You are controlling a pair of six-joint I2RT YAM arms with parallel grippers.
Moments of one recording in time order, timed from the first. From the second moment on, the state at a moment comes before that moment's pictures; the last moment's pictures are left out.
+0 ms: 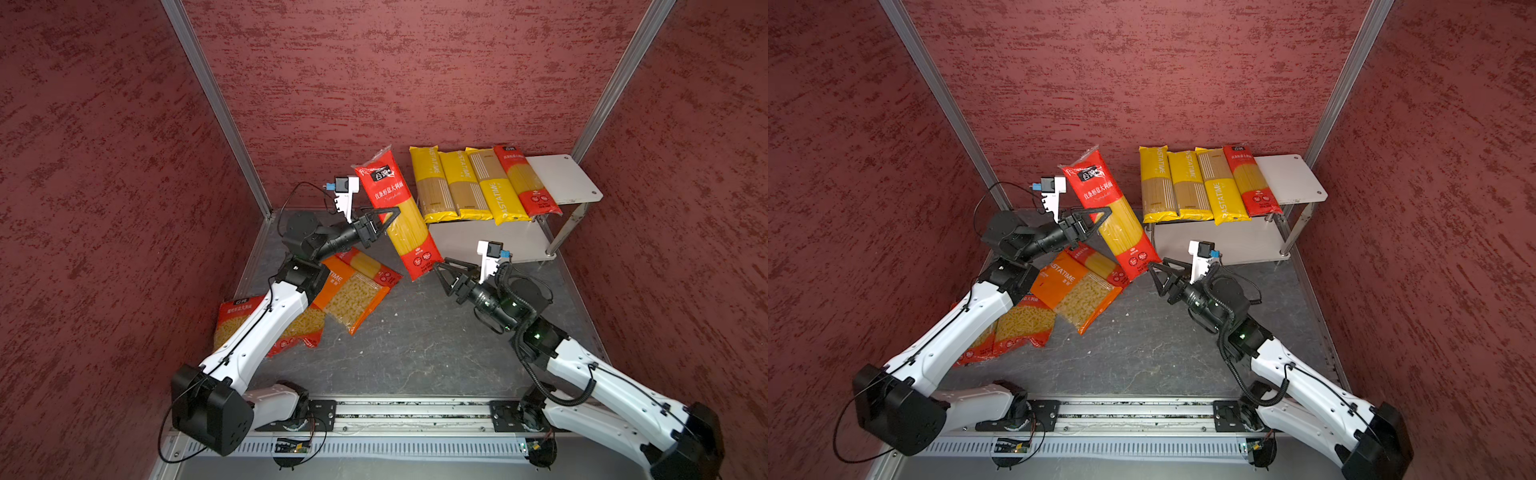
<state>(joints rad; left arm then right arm) -0.39 1.25 1.16 0.43 0.68 -0.74 0.71 0.90 0.61 0.38 -0.07 0.74</state>
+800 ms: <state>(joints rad) -0.55 1.36 1.28 0.47 0.44 -0.87 0.71 1.02 0.50 0.95 -0.02 0.93</state>
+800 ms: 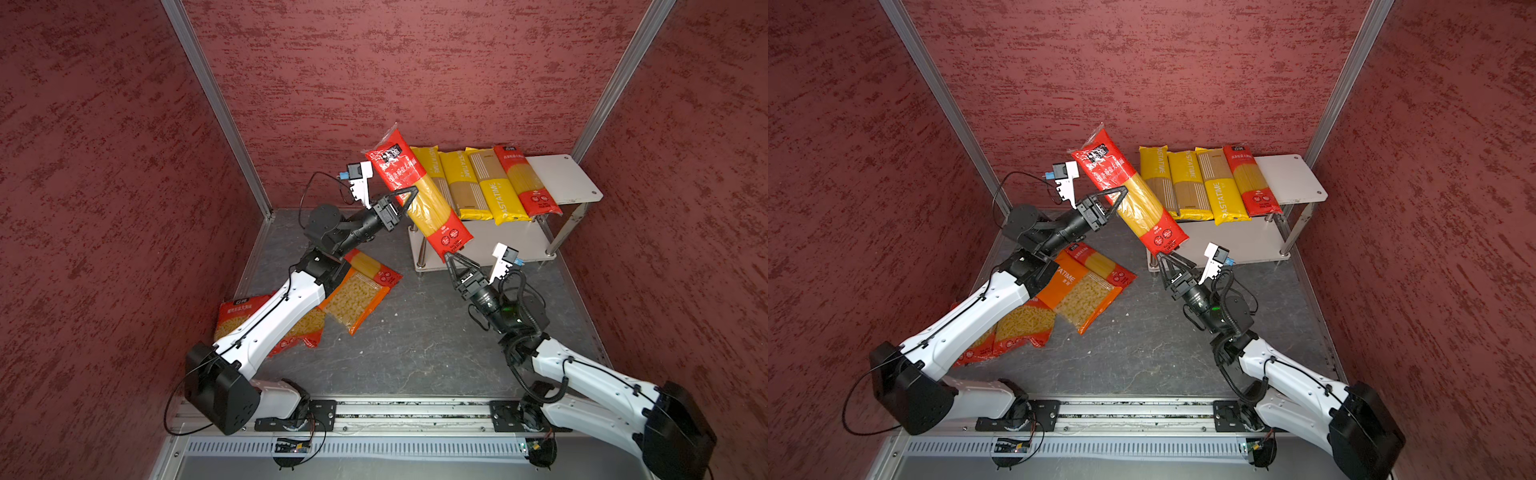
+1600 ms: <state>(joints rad) -0.57 1.39 1.31 0.45 0.40 -0.97 0.64 1.08 0.55 1.11 -0.07 0.94</state>
